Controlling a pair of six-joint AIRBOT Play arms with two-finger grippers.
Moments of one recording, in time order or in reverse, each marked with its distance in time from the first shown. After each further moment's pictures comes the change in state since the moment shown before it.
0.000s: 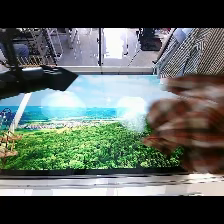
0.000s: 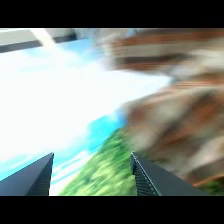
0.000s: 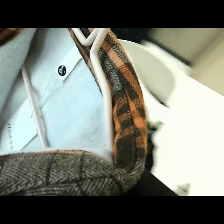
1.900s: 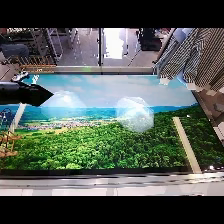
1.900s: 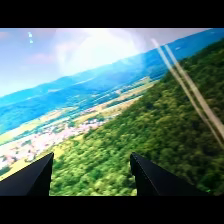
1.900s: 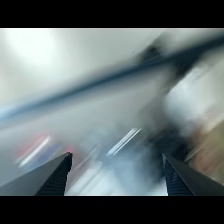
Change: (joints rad) left arm 0.183 0.051 0.000 0.162 -0.319 0.019; right arm -0.977 -0.025 0.028 1.434 -0.813 -0.014
